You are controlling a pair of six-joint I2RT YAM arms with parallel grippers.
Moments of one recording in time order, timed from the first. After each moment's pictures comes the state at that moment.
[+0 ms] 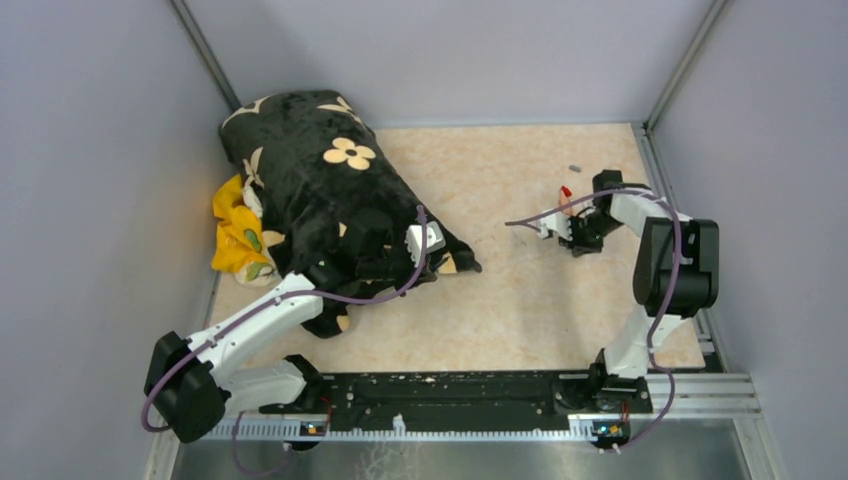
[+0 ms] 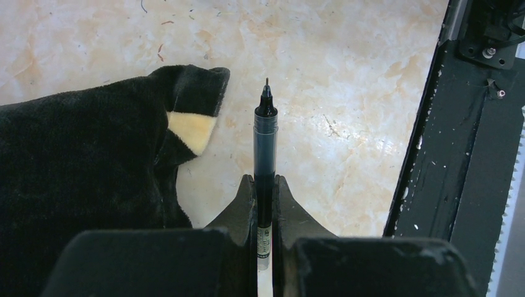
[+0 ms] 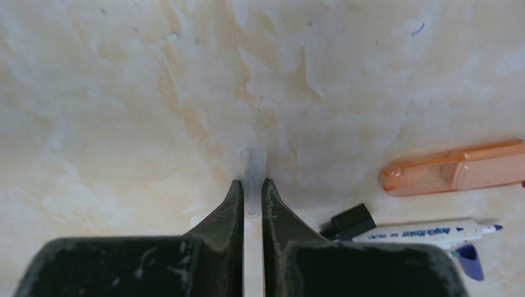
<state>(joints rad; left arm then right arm) -0.74 1.13 0.82 -0.27 0.42 0.23 -0.06 1.80 1.16 -0.82 -0.33 -1.64</state>
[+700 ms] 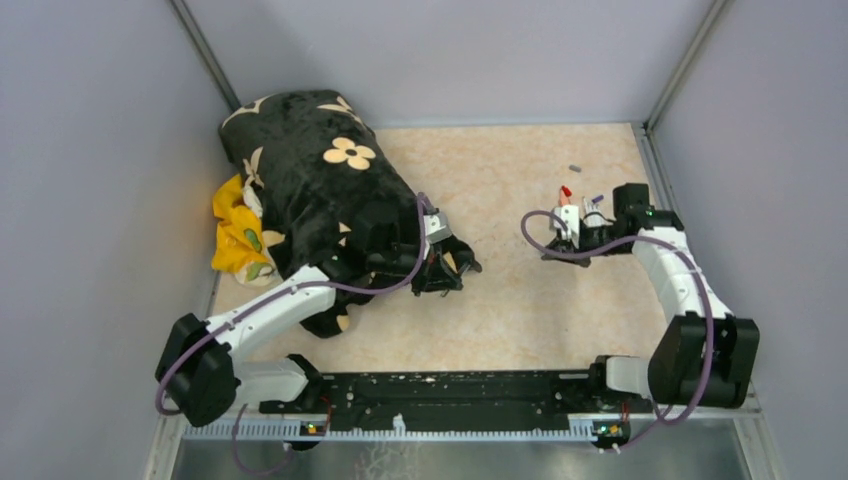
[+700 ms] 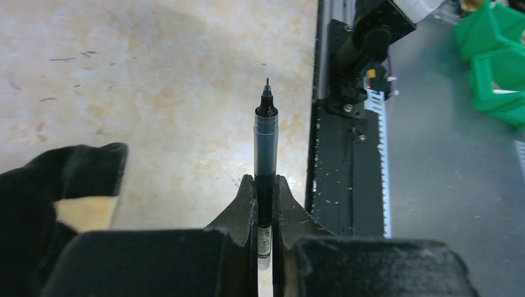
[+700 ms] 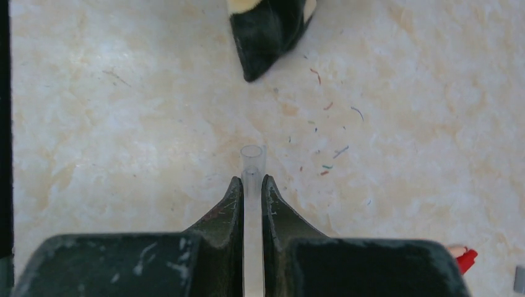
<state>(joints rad) -0.74 1.19 0.82 -0.06 0.73 0.01 -0.06 1.31 0.97 -0.93 -0.97 -1.45</state>
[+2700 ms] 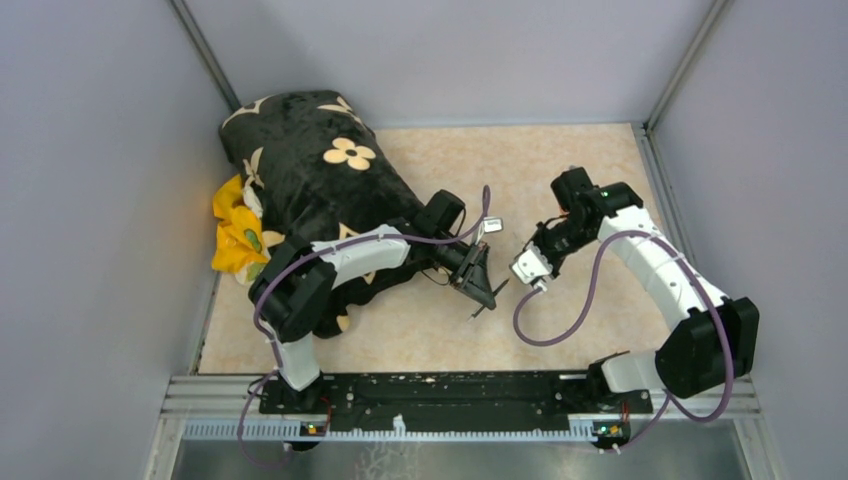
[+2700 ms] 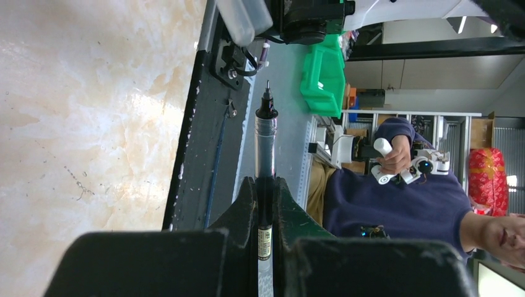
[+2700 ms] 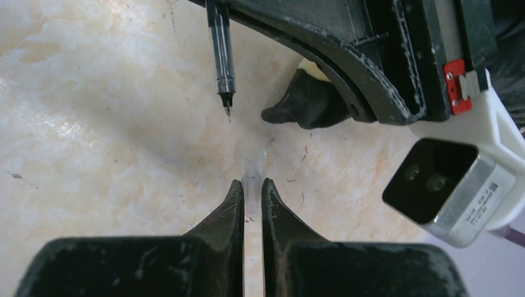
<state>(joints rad) -0.80 1.81 1.17 -0.18 1.12 -0.51 0.33 1.36 1.21 -1.25 -0.68 -2.08</state>
